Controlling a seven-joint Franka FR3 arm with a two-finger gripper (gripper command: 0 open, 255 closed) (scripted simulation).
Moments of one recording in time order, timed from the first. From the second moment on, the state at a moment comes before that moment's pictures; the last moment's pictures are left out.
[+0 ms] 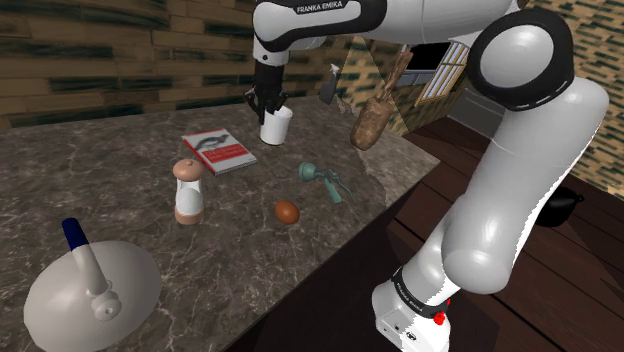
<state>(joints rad) 0.23 0.20 -0.06 -1.77 -0.03 1.91 0.34</state>
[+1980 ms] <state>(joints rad) 0.24 0.38 -0.05 -1.93 -0.03 2.24 0.38</state>
